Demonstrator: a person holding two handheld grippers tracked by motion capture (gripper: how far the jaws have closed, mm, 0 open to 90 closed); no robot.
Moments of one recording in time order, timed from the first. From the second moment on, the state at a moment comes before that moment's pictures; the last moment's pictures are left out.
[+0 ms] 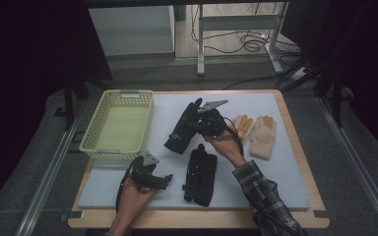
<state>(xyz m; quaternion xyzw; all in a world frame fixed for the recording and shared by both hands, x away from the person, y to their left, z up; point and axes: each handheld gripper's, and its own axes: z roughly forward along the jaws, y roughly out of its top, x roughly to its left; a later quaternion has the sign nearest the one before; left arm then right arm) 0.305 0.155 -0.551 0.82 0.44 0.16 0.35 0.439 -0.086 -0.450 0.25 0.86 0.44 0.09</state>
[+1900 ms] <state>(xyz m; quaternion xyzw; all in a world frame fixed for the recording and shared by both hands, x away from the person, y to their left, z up) 0.305 0.155 -0.551 0.82 0.44 0.16 0.35 0.330 -0.195 -0.502 0.24 0.88 0.41 0.06</state>
